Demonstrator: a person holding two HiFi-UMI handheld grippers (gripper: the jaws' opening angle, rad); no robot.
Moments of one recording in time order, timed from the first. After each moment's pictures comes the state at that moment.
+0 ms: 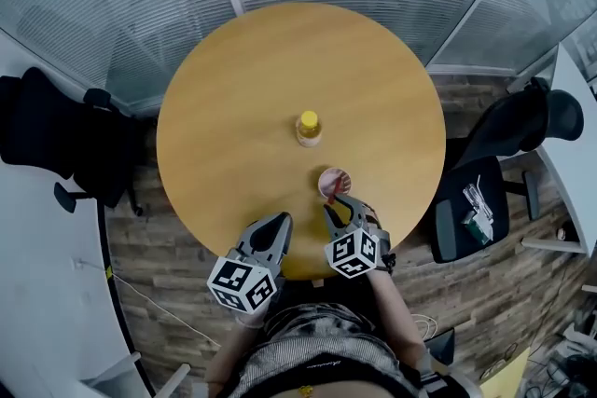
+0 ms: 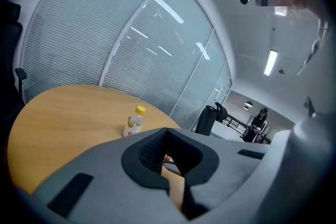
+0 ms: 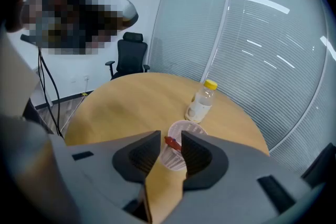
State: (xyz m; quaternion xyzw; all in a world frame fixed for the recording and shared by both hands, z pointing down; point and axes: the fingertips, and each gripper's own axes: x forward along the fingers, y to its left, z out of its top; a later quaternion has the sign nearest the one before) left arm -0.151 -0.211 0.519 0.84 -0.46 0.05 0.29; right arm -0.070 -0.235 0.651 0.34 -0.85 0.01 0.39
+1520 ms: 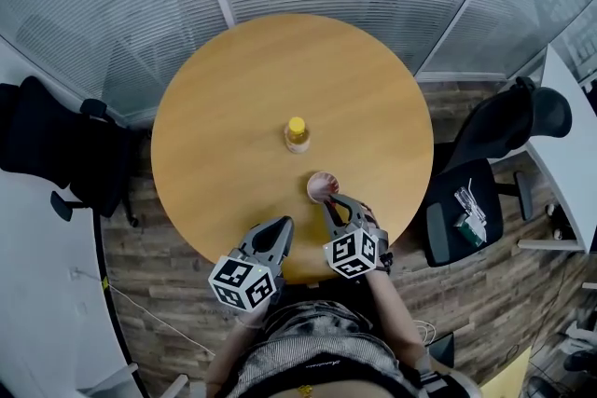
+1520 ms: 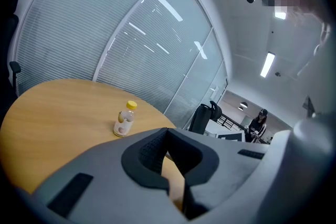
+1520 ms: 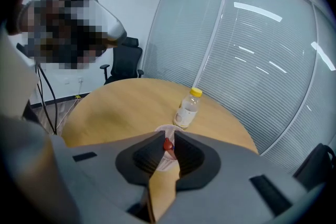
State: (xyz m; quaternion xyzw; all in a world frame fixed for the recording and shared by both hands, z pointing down) left arm -0.125 -0.206 0.523 0.85 -0.43 0.05 0.31; right arm -0.048 -0.246 0.625 0.37 -0.85 -0.01 0.37
